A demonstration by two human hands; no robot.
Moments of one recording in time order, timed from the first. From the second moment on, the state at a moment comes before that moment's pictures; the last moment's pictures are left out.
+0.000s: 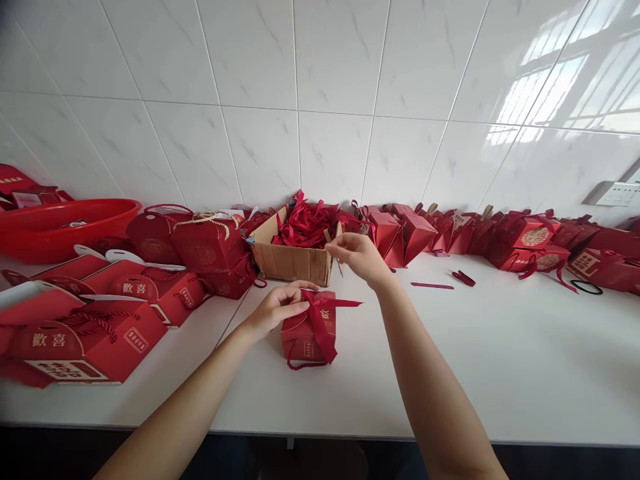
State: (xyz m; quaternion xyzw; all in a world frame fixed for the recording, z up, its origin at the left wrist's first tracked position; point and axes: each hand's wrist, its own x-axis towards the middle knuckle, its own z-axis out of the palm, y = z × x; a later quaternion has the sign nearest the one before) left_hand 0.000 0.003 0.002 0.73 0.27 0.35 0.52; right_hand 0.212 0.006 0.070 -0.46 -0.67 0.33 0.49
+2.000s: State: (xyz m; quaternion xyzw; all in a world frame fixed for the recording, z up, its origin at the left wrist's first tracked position) left_hand -0.002 0.003 0.007 0.74 0.32 0.35 0.48; right_hand 0.205 0.029 0.057 -0.36 -0.76 0.50 0.19
